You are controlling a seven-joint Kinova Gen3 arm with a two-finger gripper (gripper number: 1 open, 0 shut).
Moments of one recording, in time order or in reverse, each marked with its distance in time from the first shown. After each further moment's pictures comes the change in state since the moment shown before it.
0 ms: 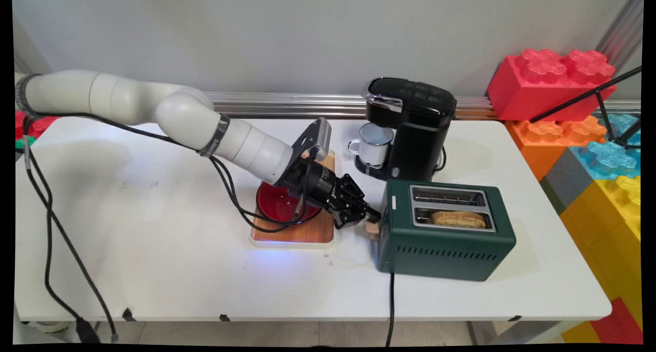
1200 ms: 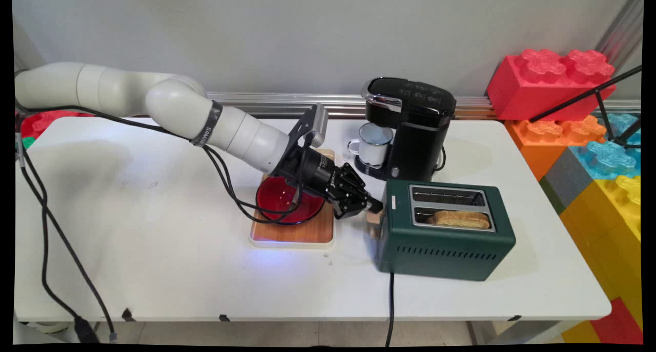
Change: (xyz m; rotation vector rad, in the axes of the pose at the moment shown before) arm 0.017 0.000 -0.017 0.009 0.031 0.010
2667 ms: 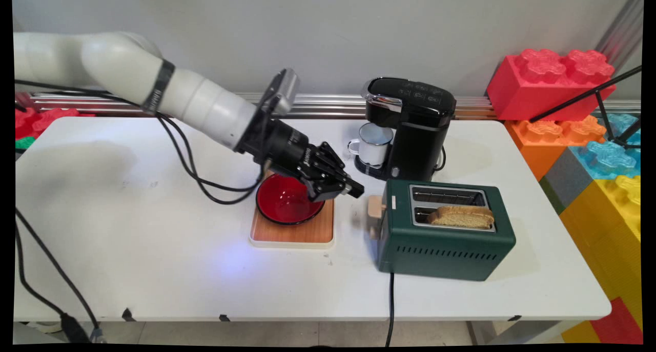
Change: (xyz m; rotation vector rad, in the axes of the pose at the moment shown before) arm 0.036 0.021 -0.067 -0.004 -0.010 -0.004
